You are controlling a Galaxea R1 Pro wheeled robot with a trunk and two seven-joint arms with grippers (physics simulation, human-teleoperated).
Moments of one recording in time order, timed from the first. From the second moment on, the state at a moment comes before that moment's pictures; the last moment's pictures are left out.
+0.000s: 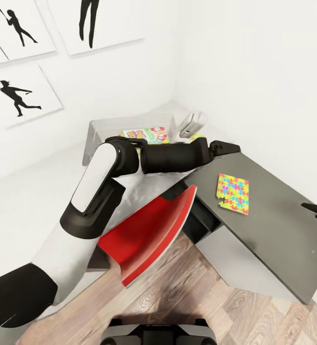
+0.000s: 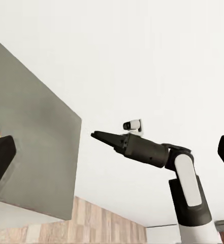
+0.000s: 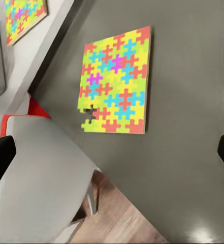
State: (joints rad) left arm -1.18 -0.15 -0.54 -1.60 1.73 0.89 0.60; right arm -0.29 -0.72 -0.54 -1.57 -1.16 1.04 0.25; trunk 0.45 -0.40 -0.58
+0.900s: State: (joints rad) left arm -1.28 -0.15 -0.54 -1.55 1.73 0.84 0.96; right arm -0.27 -0.72 -0.54 -1.34 -1.14 1.04 0.41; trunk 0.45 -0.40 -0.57
